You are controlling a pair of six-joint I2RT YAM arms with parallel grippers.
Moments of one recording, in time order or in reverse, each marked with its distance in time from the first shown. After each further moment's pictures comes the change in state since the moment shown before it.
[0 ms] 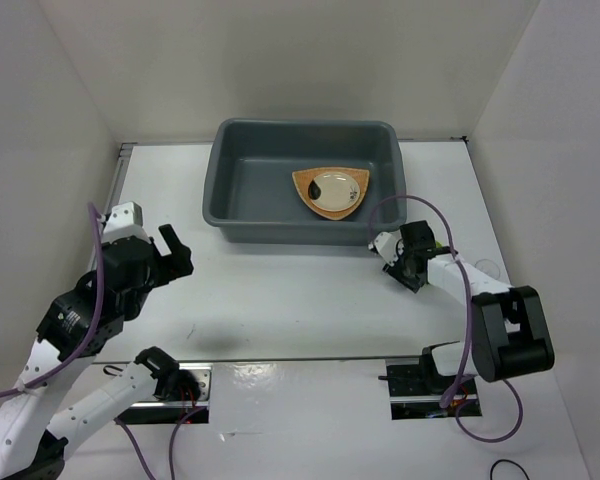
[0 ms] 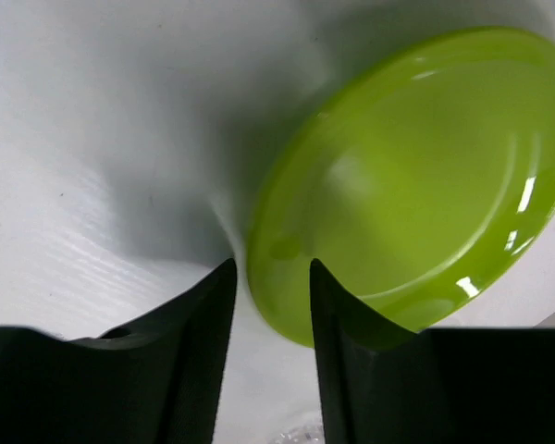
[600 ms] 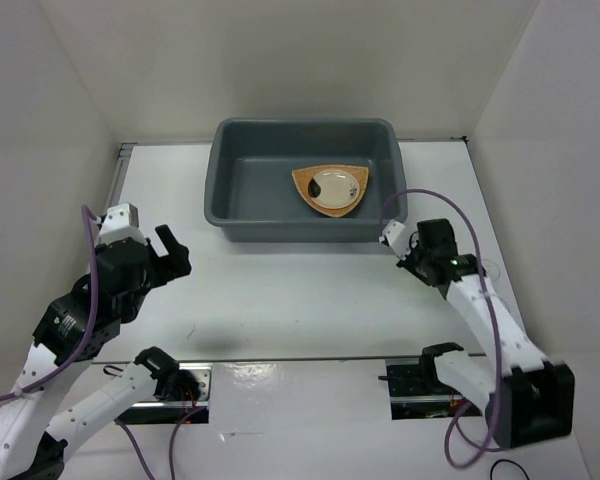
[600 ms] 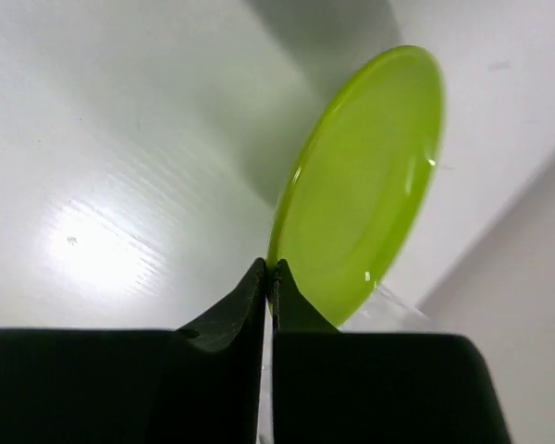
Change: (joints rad) left arm 0.000 -0.020 0.000 0.004 -0.007 0.000; right arm 0.008 -0.253 0.065 -0.190 0.036 -0.003
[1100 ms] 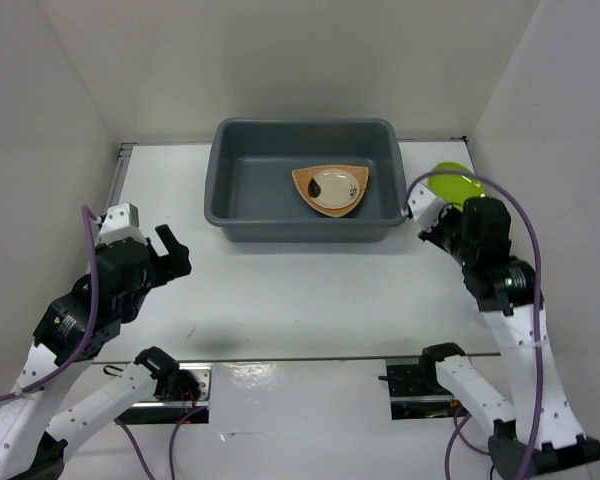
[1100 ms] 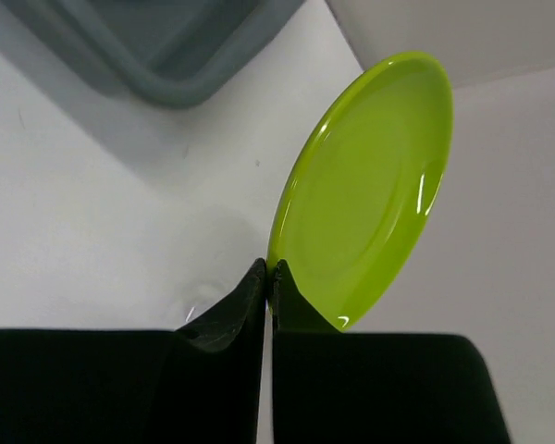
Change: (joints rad) left arm 0.000 0.000 -0.001 0.006 -0.001 0.003; right arm 0.003 -0.316 0.404 -0.215 -0.049 -0.100
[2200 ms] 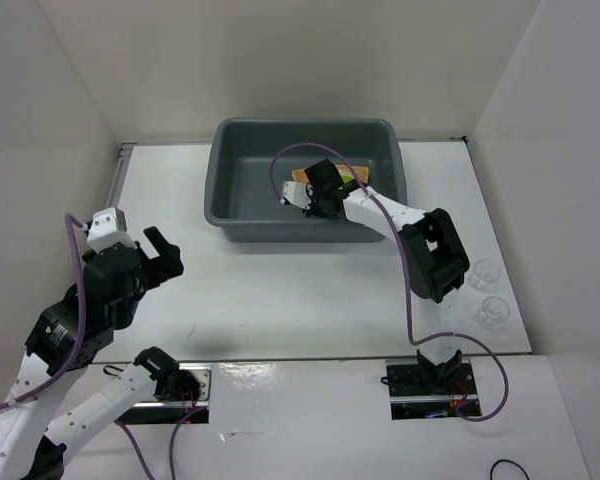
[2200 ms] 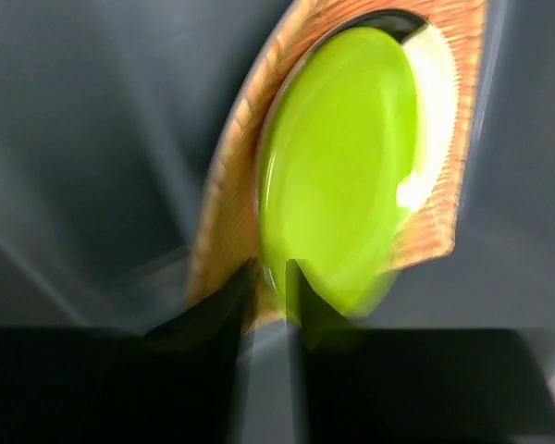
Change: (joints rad) left arm 0.000 -0.044 0.000 -0.015 -0.061 -0.029; right arm 0.395 1.219 0.438 0.364 0.138 -0.073
